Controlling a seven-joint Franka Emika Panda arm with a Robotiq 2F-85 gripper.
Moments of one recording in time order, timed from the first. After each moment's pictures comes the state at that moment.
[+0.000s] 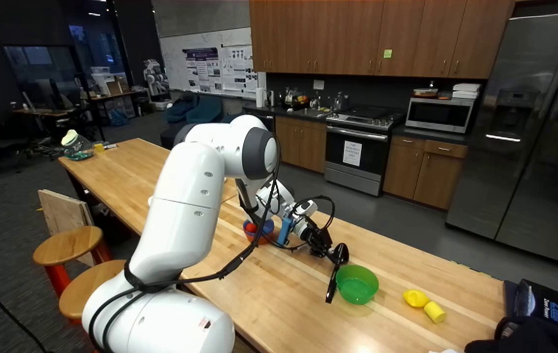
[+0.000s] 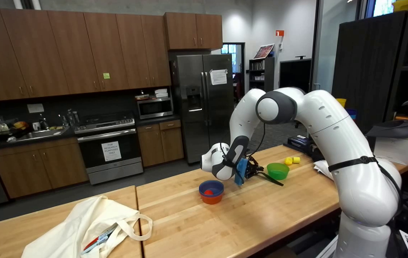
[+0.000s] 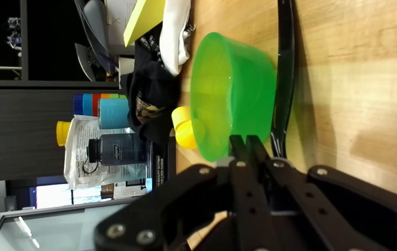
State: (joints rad) arm 0.15 0.62 0.03 -1.86 -0.96 1.49 0.99
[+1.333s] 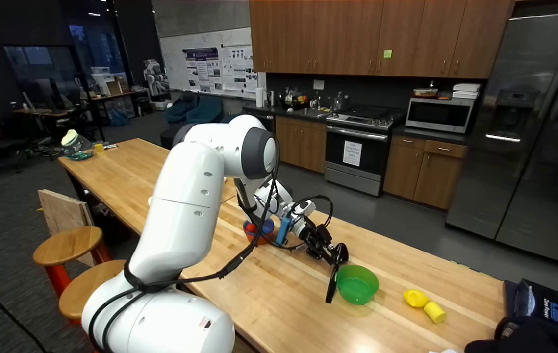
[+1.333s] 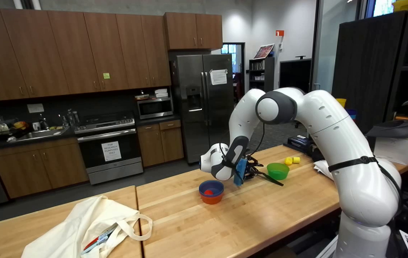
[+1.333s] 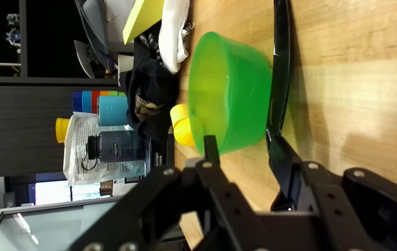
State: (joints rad) arm 0.16 0.62 0.03 -1.86 -0.96 1.49 0.99
